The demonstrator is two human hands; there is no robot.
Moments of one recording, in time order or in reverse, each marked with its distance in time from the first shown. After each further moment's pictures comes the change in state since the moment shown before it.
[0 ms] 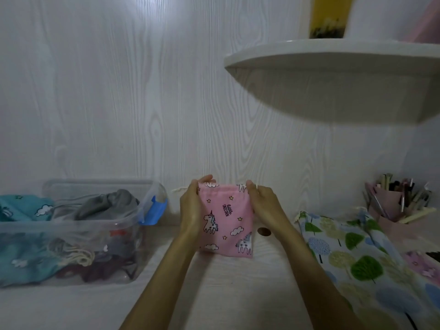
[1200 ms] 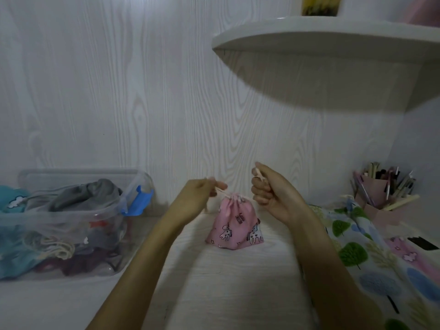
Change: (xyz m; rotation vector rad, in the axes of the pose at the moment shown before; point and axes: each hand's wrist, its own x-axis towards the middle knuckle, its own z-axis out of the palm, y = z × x) left_hand -0.013 0.015 0.003 0.651 -0.419 0.061; right_hand -0.010 -0.011 -0.044 0.812 -0.188 0.321
